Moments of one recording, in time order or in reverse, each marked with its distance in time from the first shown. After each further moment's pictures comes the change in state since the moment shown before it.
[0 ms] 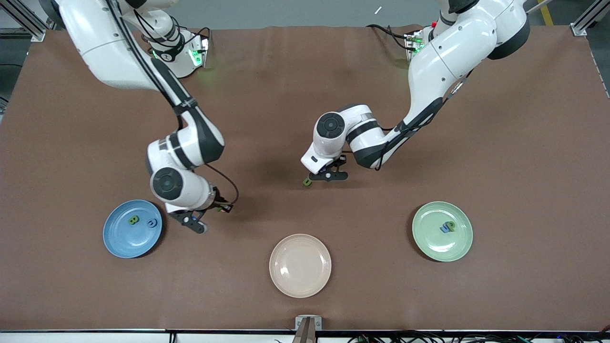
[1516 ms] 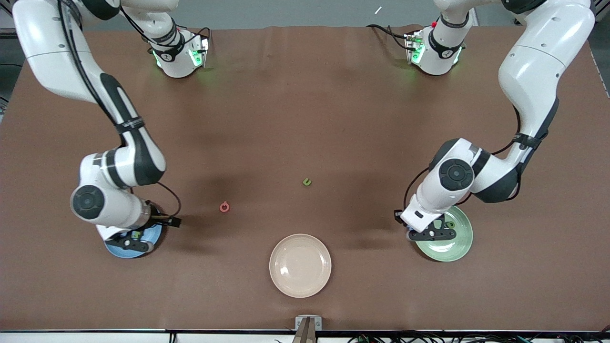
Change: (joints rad) left arm 0.427 -0.102 0.017 0.094 0.029 -0.020 0.458; right arm -0.166 0.028 0.028 0.021 -0.097 0.023 -0.287
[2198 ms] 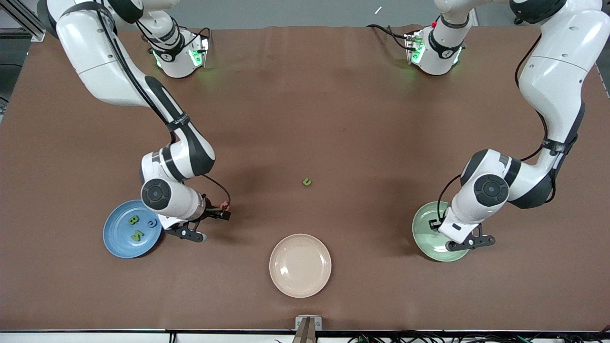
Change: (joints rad) left arm 0.074 0.022 0.088 -0.001 0.019 -0.005 0.001; right arm 0.134 0.065 0.002 -0.049 0.067 0.144 0.095
